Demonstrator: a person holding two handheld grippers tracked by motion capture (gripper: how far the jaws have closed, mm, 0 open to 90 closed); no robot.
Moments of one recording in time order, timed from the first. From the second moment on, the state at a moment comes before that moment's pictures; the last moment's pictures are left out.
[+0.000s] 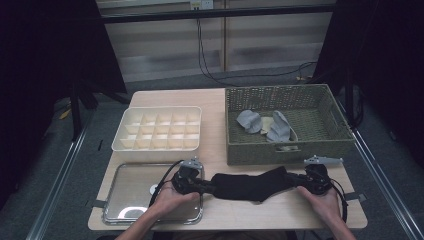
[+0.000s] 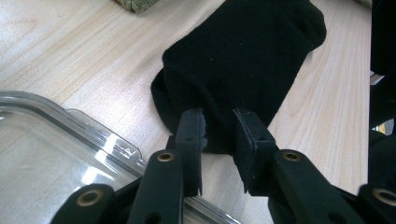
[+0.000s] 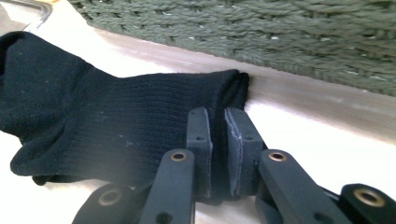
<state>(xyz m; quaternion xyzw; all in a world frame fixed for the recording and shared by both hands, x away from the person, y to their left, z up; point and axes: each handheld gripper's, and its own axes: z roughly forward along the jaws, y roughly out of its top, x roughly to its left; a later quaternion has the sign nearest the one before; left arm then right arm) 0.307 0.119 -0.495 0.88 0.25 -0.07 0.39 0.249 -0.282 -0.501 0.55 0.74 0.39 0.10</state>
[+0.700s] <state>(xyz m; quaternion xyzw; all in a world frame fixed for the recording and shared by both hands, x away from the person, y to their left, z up) 0.307 0.117 -0.494 0.88 0.24 -0.06 0.39 0.242 -0.284 -0.487 0.53 0.71 0.45 0.11</state>
